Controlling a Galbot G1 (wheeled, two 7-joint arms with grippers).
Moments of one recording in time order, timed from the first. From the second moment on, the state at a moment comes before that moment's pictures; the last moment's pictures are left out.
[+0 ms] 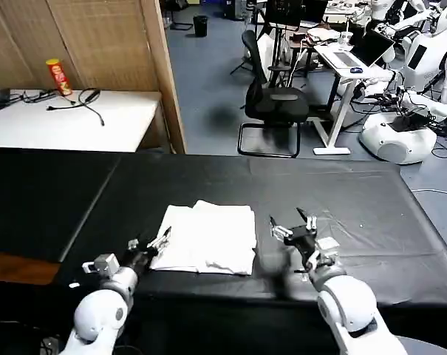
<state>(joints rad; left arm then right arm) 1.32 -1.34 -0.55 -1.87 -0.55 0.40 0.02 -1.25 1.22 0.41 2.07 0.27 -0.45 0.03</state>
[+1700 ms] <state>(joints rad) 1.33 -0.86 -0.74 -2.09 -0.49 0.49 -0.09 -1.31 1.24 0.48 2.09 0.25 -0.41 0.02</state>
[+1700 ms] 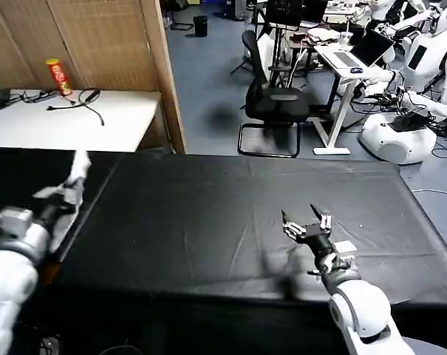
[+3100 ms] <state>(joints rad) 1.29 -1.19 -0.35 -2.05 -0.31 0.32 0.01 -1.13 1.35 0.16 1.84 0.54 -0.58 0.08</state>
